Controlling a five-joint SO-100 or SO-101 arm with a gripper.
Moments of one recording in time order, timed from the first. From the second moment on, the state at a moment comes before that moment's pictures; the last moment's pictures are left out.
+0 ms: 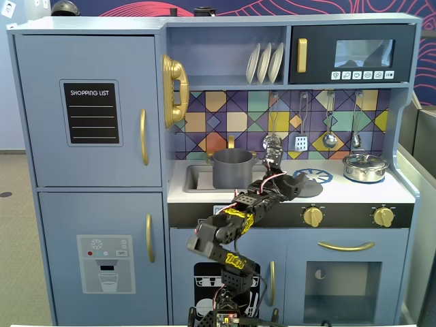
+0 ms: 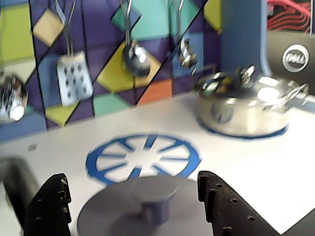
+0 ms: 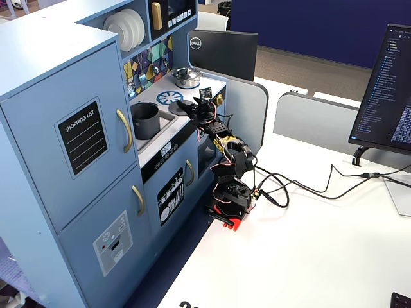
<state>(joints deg) 34.9 138.9 140.2 -10.5 -91.2</state>
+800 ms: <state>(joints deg) 34.8 115.6 127.7 -13.5 -94.1</state>
